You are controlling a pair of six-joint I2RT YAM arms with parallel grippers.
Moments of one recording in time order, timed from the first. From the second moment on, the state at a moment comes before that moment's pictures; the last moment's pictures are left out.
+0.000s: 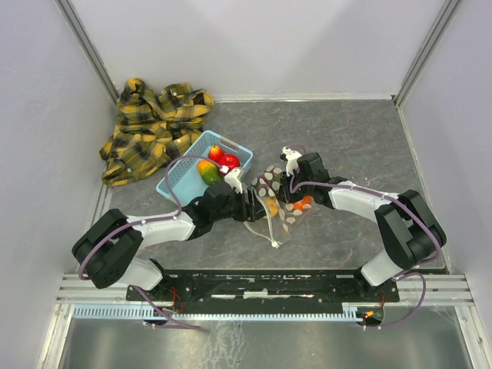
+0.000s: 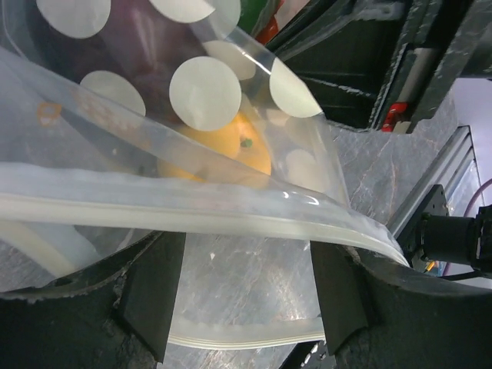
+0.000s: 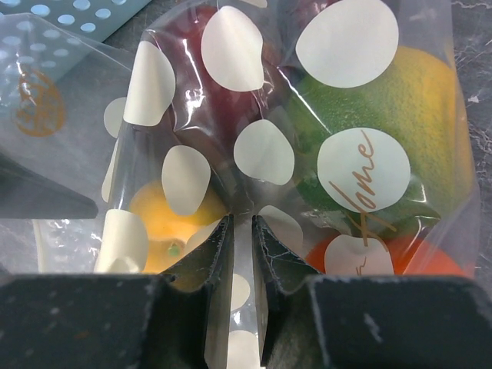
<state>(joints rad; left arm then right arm) -0.78 1.42 0.54 0.39 0.18 -0.69 0.52 1.57 0.80 -0.01 -0.31 0.21</state>
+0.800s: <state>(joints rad) -0.81 1.52 0.64 0.34 0.08 -0.52 0.52 1.59 0.80 0.01 -0.35 0.23</state>
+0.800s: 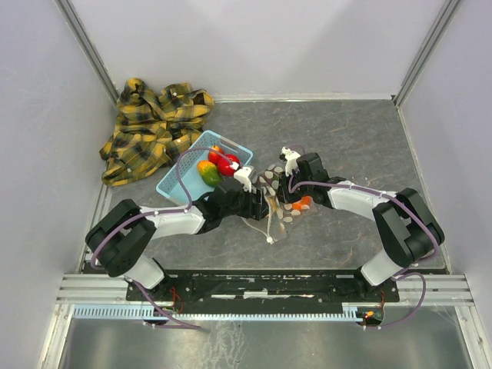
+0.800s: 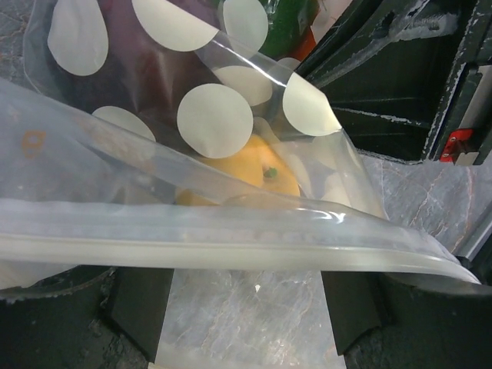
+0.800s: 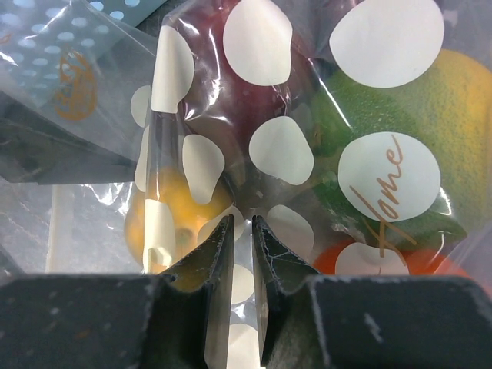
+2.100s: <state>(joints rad) -0.83 1.66 0.73 0.28 0.02 -0.47 0.52 1.62 0.80 0.05 -0.41 0.26</state>
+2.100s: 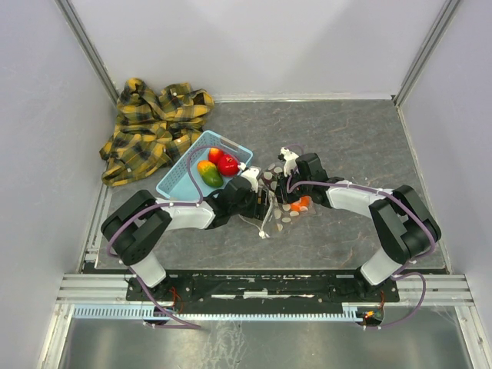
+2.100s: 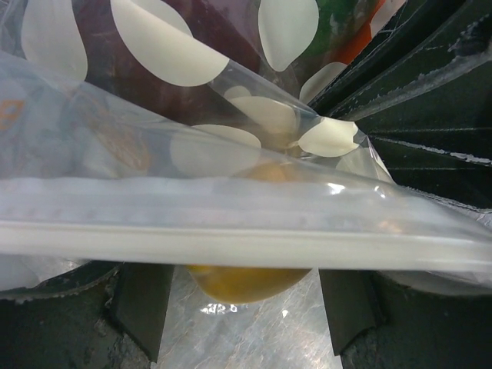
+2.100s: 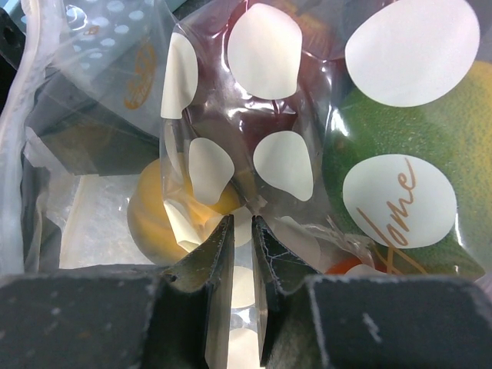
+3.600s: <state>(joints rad) -0.83 1.34 0.66 0.01 -0.01 -0.47 0.52 1.46 0.72 0.04 -0.36 0.26</state>
